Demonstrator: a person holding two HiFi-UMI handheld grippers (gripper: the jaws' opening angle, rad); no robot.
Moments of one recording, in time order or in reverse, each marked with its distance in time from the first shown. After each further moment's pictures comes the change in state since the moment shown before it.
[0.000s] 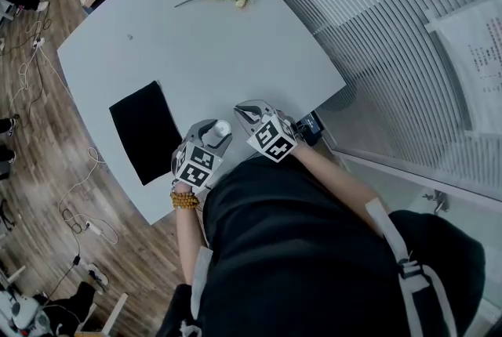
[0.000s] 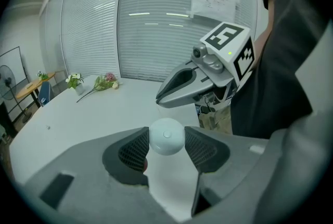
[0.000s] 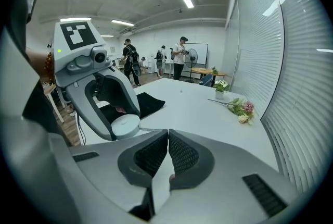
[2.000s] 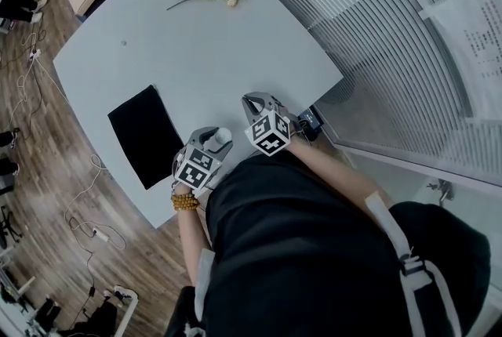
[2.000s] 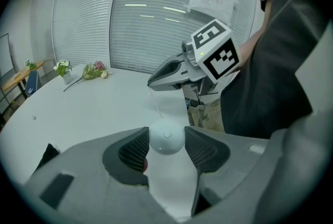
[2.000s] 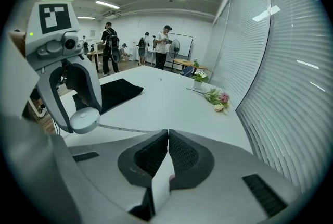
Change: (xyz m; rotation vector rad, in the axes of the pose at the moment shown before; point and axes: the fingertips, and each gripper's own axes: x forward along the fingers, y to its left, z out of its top) left arm 0.008 -0.020 -0.021 -0.016 0.063 -0.124; right arm 0.001 -0.041 -0.036 0.016 0.126 -0.243
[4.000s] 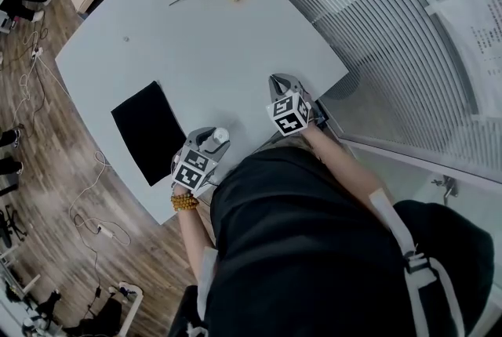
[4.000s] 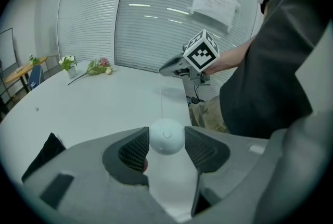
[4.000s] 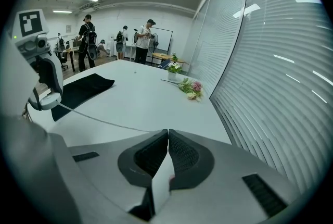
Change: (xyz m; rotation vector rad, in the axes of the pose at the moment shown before) left arm -0.012 0.007 -0.022 -0.034 -0.013 0.001; right arm -0.006 -0.079 -0.041 0.113 0.066 -0.210
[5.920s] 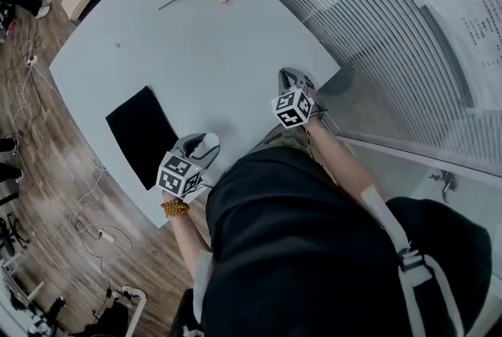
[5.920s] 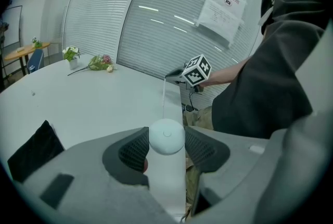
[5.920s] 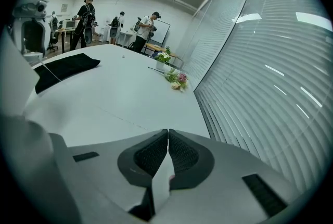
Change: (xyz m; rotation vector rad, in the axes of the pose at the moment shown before) left arm -0.018 -0.004 0.007 -0.122 -0.070 -0.072; right arm 0.006 -0.055 -0.047 -0.082 0.067 -0.153
